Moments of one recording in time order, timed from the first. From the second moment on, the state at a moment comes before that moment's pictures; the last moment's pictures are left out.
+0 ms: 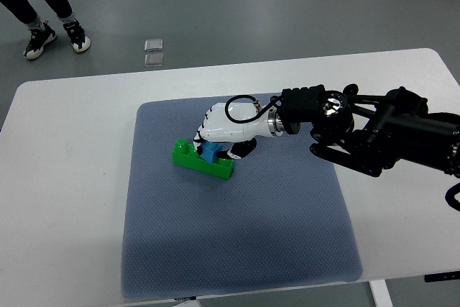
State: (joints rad) left arm 0.05 0.00 -0.10 -0.16 0.07 0.00 -0.04; right arm 1.12 -0.13 0.06 0.86 -1.90 -0.08 0.45
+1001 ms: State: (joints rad) left arm 0.05 0.00 -0.10 -0.16 0.07 0.00 -0.04; right arm 1.18 -0.15 0.09 0.88 -1.89 -0.09 0.46
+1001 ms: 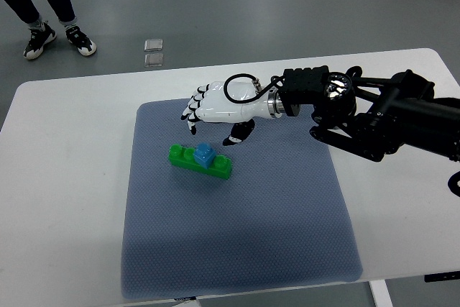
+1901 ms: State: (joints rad) left arm 0.05 0.00 -0.10 -0.16 0.07 0.00 -0.04; right arm 1.14 -0.18 0.28 0.69 -1.10 0.00 0.45
